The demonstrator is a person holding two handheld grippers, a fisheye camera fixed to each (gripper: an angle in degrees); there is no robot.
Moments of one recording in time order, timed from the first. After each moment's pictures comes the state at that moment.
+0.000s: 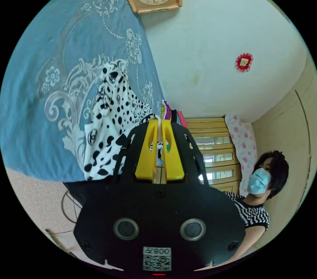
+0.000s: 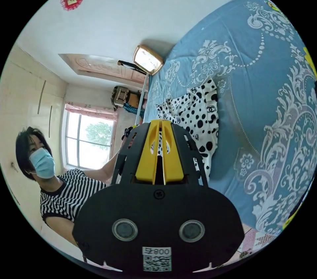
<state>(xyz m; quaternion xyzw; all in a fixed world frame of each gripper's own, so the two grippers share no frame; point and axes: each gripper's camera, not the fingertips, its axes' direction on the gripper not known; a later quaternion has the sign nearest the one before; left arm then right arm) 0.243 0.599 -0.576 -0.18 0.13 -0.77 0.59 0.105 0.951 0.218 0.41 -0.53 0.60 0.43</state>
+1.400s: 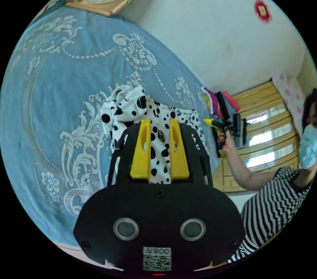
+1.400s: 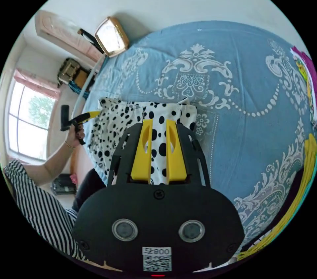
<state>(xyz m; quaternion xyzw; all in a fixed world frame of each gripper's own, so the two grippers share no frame) 0.156 0.667 -0.223 -0.37 0.05 -0.58 0.72 0.344 0.728 0.271 0.25 -0.37 0.62 0.64</state>
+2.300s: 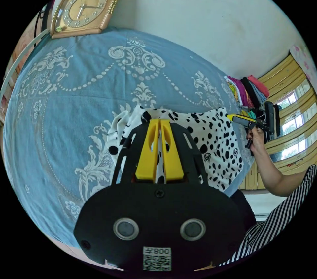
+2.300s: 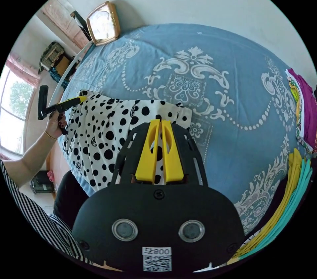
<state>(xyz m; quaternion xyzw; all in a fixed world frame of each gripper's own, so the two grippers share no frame) 0.185 0.654 -0.137 -0.46 -0.02 -0.47 0.75 0.349 0.636 0.263 0.19 -0.30 0.62 0.70</state>
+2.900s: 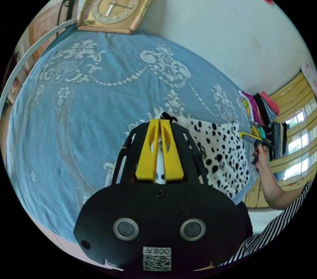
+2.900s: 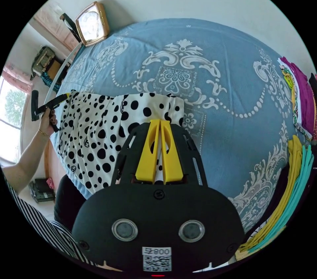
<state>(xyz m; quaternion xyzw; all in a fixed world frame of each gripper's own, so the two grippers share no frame) 0.153 0.661 -0.225 -0.45 -0.11 -0.50 0.73 0.307 0.655 0.271 0.17 -0.29 0.65 0.69</state>
